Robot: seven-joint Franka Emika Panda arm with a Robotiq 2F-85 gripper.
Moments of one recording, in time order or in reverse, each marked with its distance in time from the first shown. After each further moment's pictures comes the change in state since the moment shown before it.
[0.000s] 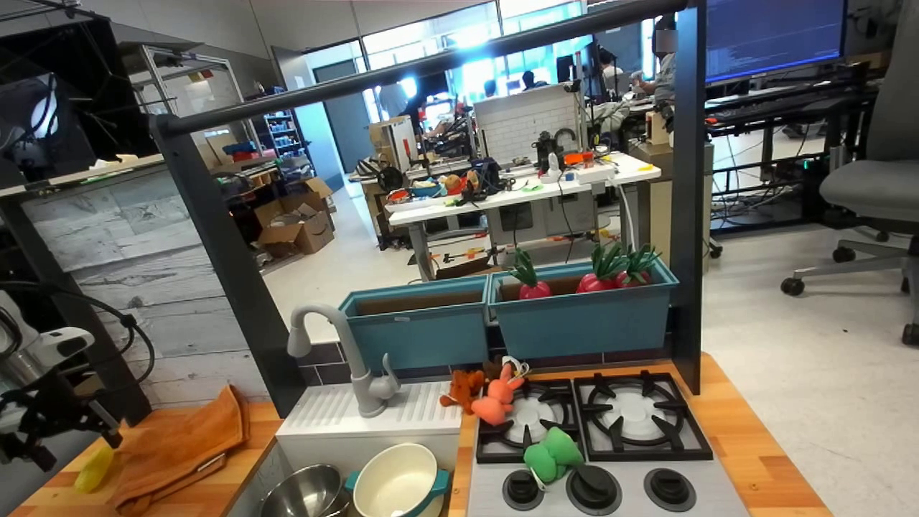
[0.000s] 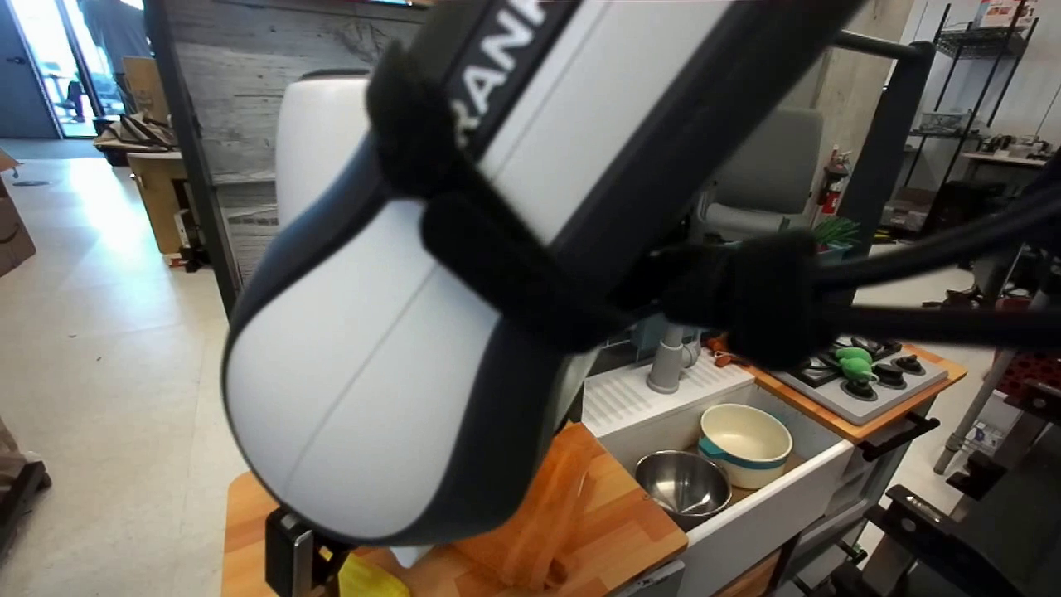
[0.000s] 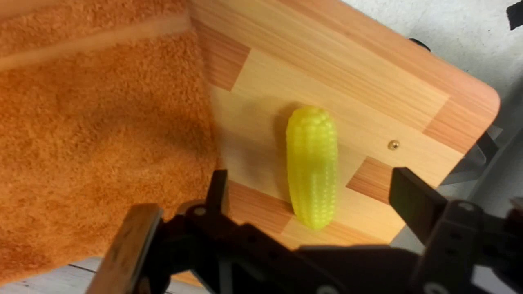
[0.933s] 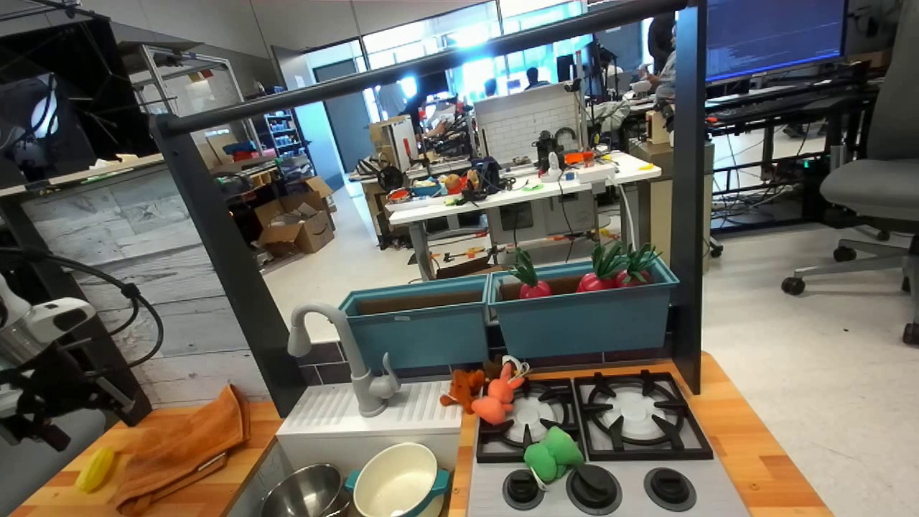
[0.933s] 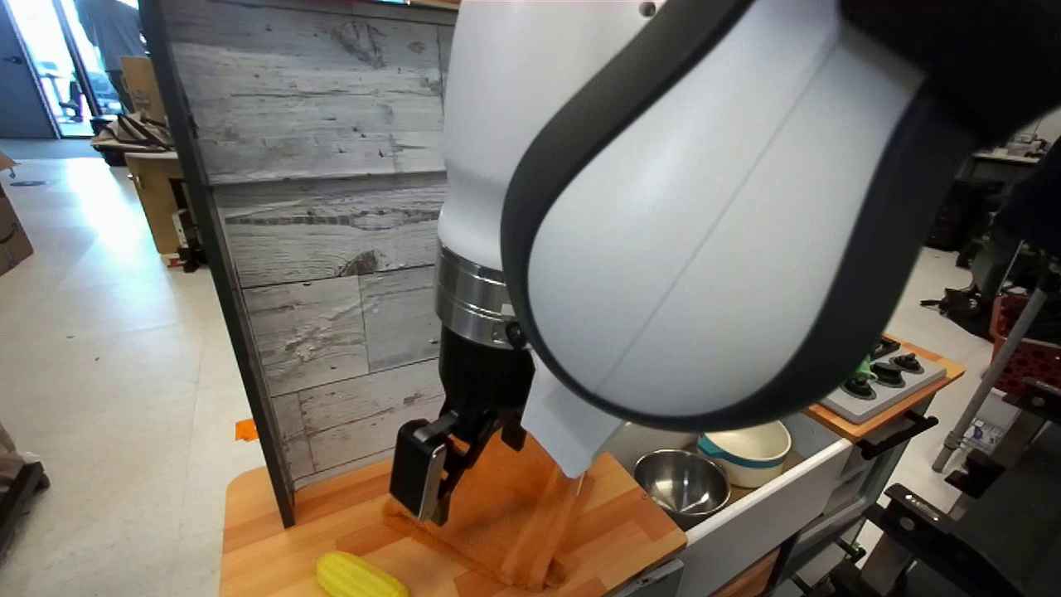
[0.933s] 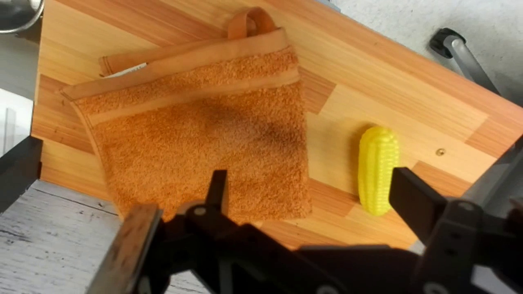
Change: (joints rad) arm -0.007 -0.262 -0.089 -0.398 -0.007 0.213 -0.002
